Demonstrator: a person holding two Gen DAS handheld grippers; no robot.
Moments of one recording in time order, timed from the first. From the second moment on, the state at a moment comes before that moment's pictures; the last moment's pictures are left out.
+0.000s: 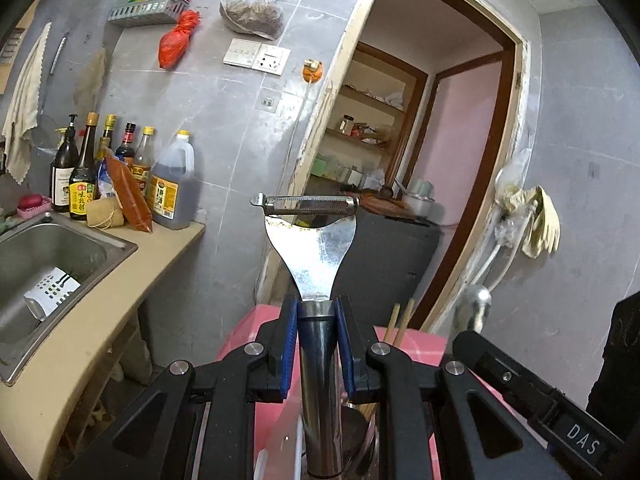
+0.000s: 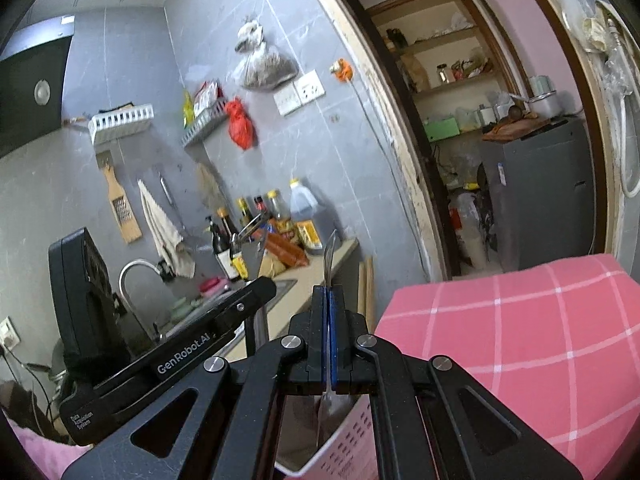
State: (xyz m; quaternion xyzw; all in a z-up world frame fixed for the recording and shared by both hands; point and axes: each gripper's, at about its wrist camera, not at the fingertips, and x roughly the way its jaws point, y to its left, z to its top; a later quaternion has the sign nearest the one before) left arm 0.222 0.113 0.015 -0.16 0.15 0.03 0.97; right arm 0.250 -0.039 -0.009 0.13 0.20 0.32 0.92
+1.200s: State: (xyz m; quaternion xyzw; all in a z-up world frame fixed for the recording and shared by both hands) left arm 0.140 0.095 0.039 -0.13 0.19 0.02 0.97; right arm 0.182 -0.107 0.026 0.10 0.18 0.23 0.95
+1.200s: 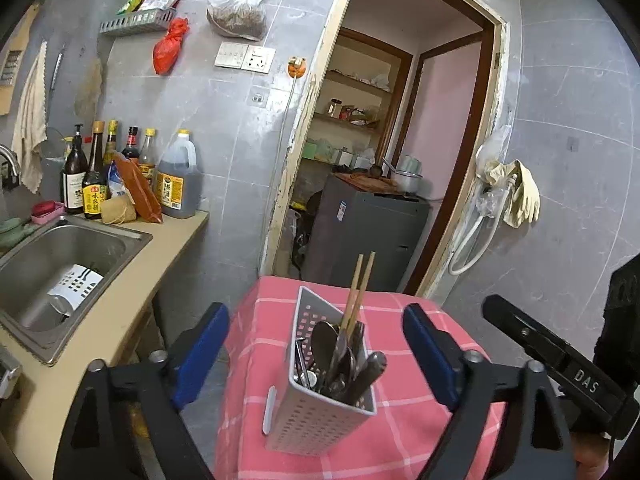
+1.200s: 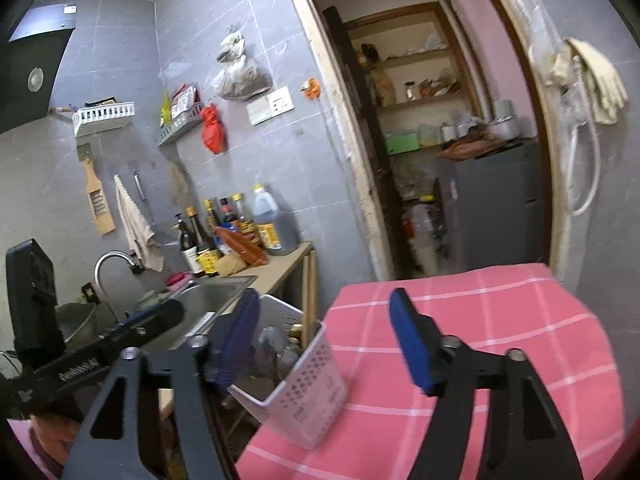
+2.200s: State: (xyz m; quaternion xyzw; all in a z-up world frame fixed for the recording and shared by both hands) left arm 0.017 0.038 0.001 -0.06 0.23 0.01 0.97; right arm 0.024 -0.211 0.020 0.03 0.17 0.05 0.98
